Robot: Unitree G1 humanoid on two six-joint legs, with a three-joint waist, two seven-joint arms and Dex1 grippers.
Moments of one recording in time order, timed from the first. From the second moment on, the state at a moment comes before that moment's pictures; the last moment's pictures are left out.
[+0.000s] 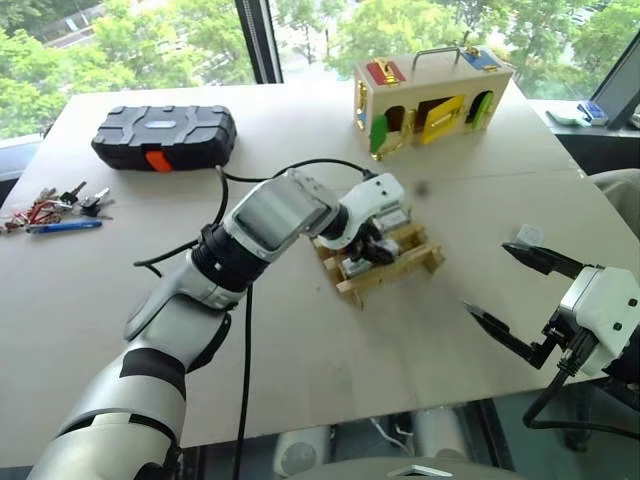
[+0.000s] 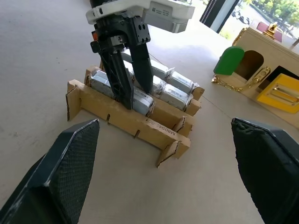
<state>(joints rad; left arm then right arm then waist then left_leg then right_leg) -1.08 0.50 -0.56 -0.03 -0.37 1.25 -0.88 0.38 -0.74 -0.45 -1.01 0.56 0.46 0.62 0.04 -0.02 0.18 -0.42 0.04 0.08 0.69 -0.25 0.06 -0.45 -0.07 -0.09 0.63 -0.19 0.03</state>
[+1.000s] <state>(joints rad) -0.07 0.72 0.31 -0.33 -0.67 0.49 -1.25 -0.36 -0.55 -0.32 -0.14 0.45 1.02 0.14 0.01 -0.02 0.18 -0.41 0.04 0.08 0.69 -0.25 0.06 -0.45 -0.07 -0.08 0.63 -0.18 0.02</state>
